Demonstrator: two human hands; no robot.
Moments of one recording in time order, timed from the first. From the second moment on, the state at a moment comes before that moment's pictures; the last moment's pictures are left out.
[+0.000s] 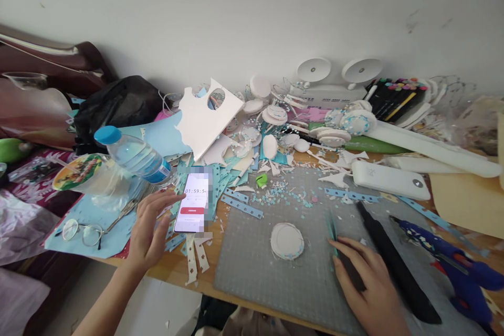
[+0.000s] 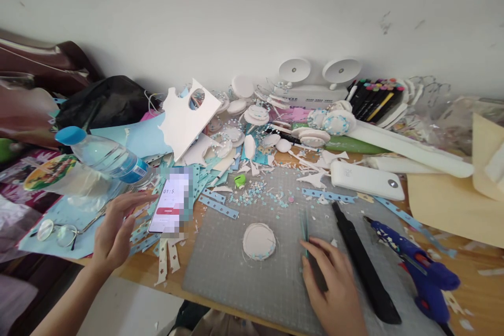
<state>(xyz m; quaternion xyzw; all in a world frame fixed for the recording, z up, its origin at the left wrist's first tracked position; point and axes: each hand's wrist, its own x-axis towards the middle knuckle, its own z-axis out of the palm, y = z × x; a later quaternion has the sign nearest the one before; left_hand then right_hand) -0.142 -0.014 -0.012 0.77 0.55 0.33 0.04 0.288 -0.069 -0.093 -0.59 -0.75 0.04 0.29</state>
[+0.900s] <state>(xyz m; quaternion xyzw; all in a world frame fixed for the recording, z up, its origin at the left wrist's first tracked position) 0.039 -0.013 -0.030 0.83 0.42 0.19 0.32 0.317 -0.075 -0.016 -0.65 -0.70 0.00 0.27</state>
